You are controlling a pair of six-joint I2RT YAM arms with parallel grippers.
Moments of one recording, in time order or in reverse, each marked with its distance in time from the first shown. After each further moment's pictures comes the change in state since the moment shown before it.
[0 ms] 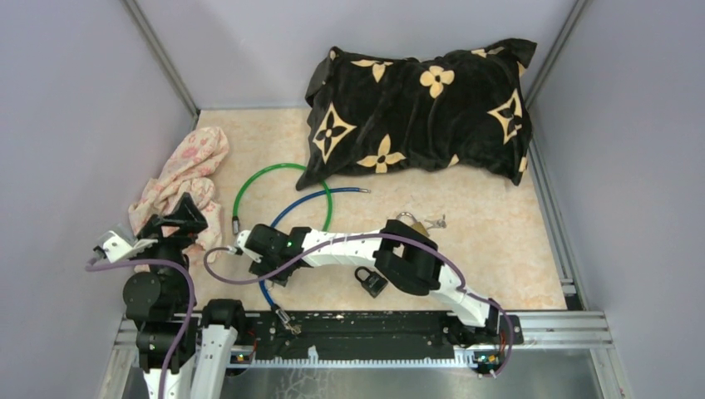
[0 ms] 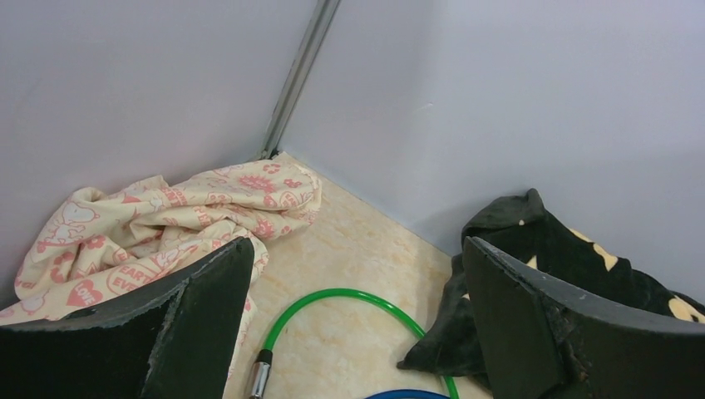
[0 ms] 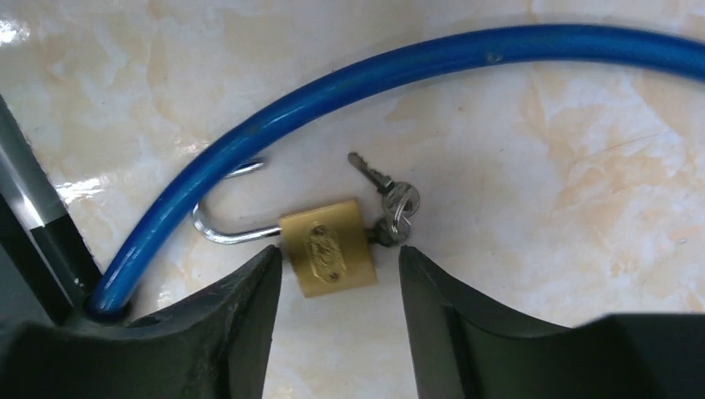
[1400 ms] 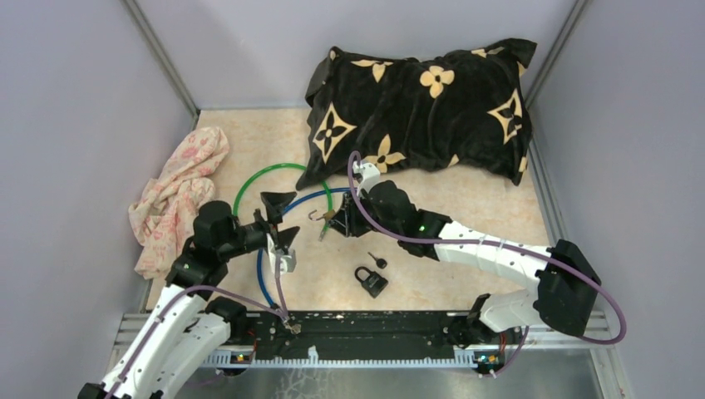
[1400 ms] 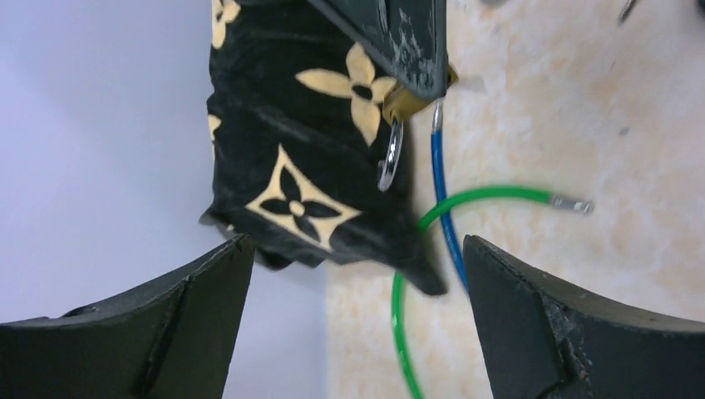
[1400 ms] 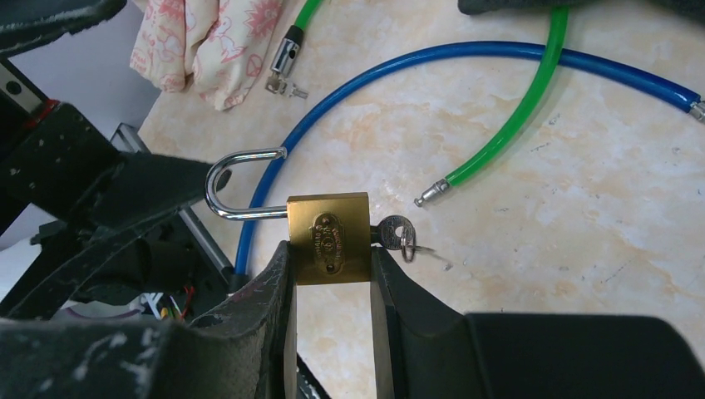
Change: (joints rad) left arm -0.332 0.483 -0.126 0.033 1.144 1.733; right arm -0.314 -0.988 -0.918 0.536 -0.036 0.557
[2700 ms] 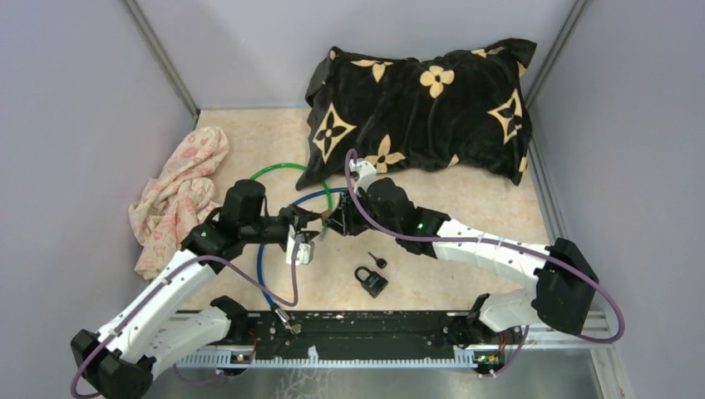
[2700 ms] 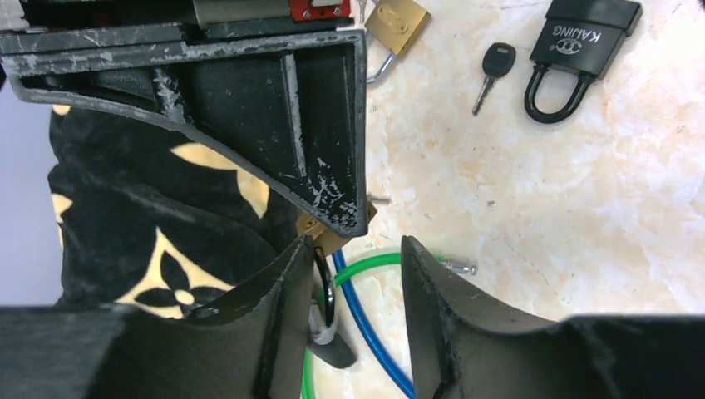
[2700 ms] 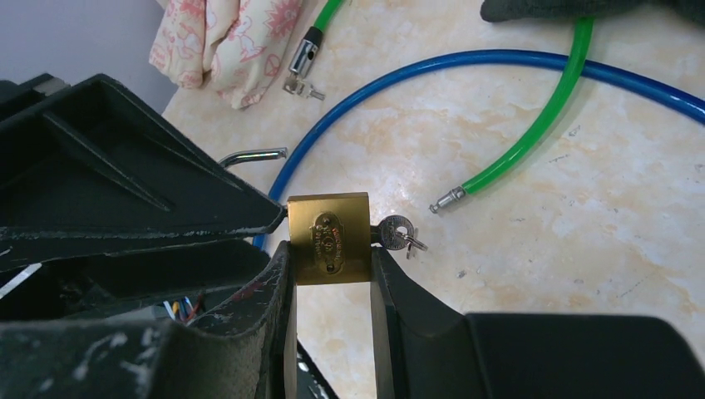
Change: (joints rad) left arm -0.186 0.270 0.225 -0.214 0.000 -0.066; right arm 0.000 0.016 0.030 -0.002 -0.042 -0.003
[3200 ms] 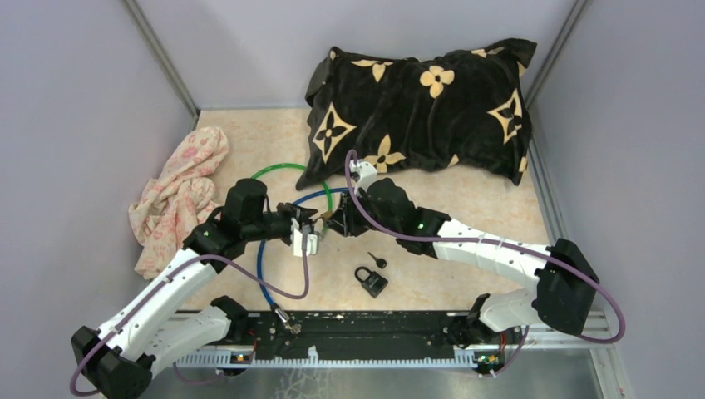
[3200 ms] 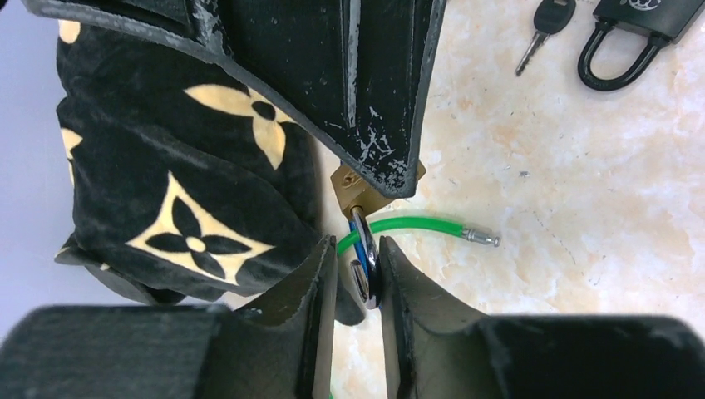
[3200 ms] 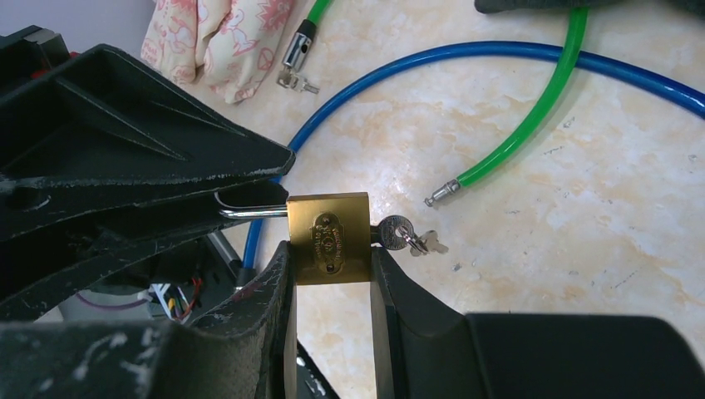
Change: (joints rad) left arm -0.027 0.022 0.001 0.053 -0.171 -0.060; right arm 0.000 -0.004 0.001 -0.021 0.004 -0.006
